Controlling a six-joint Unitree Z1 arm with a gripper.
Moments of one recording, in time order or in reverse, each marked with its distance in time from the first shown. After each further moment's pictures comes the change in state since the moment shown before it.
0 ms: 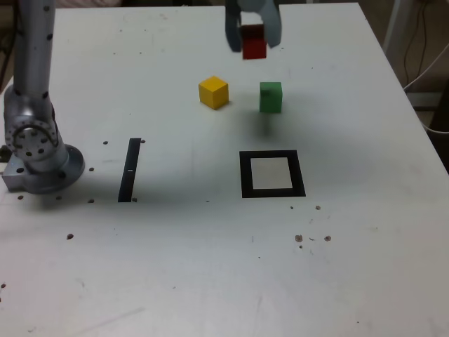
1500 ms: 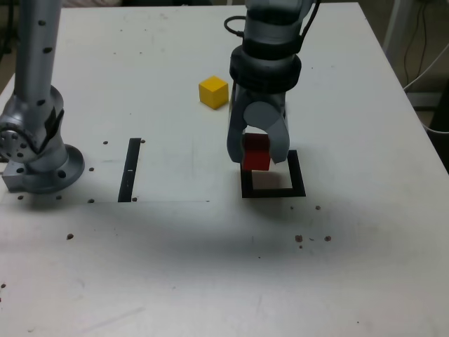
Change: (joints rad) arm -0.419 0.053 0.278 -0.220 -0.112 -0.363
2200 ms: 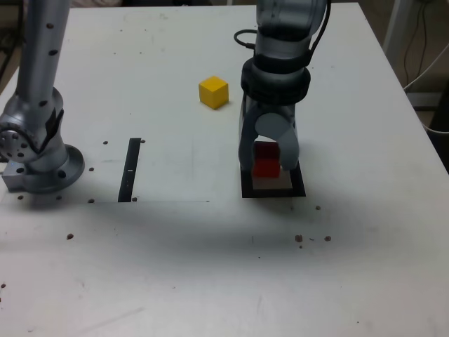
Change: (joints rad) arm 0.012 0.048 0.014 -0.075 0.006 0.005
